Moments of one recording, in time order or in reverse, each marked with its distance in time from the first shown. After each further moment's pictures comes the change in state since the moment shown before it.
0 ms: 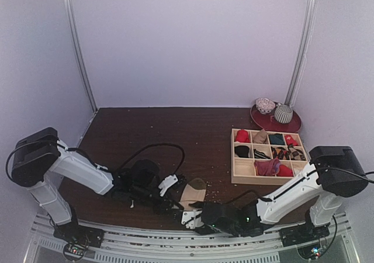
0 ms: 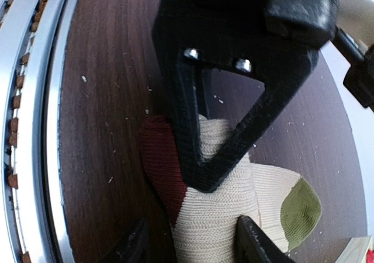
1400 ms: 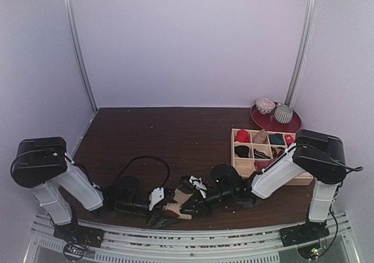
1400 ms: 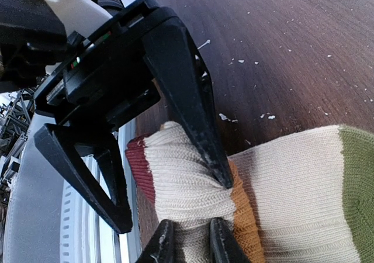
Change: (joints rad) left arm -0.074 0.020 -0.302 0.626 -0.109 0.286; right arm -0.386 0.129 0.015 0.232 -0.985 0.652
